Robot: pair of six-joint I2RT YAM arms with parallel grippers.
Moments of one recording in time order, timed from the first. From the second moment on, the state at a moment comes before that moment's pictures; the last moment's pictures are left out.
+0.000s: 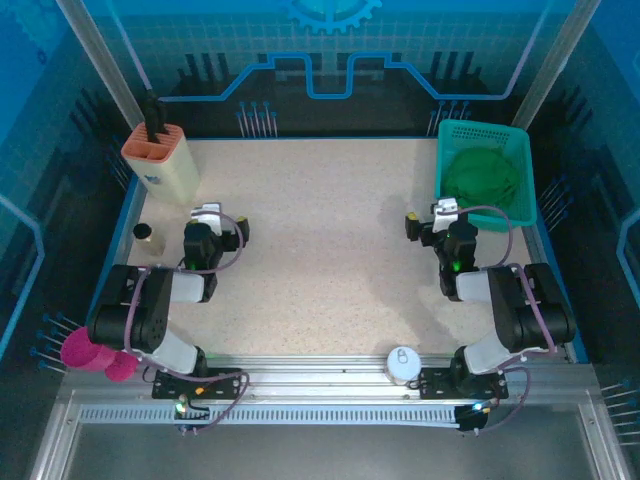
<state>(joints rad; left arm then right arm) -0.02 1.54 0.39 0.82 -0.07 -0.09 0.08 1.54 0.40 0.89 0.02 -0.08</state>
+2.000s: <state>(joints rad) -0.25 1.00 0.98 -0.60 0.18 -0.41 -0.17 1.73 1.39 -0.45 0.19 0.43</state>
